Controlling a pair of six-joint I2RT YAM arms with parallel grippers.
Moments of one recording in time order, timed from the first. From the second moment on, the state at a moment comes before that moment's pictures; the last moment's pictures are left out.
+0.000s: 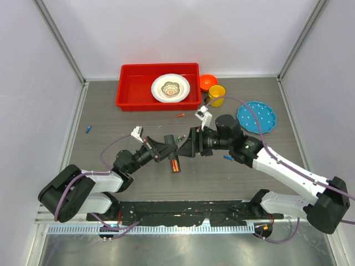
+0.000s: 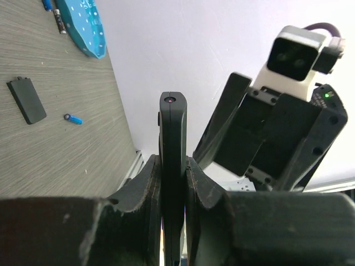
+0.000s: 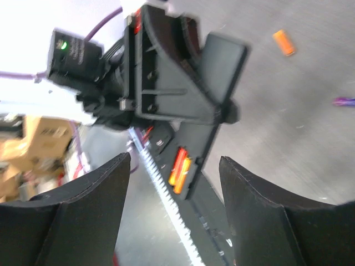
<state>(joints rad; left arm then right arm) -0.65 1.29 0.16 1.28 0.30 -1.42 0.76 1.13 0.86 -0.14 -0.52 0.68</state>
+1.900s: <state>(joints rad) -0.65 0.87 0.08 1.00 0.20 -1.27 0.64 1.63 0.89 -0.33 0.21 0.43</state>
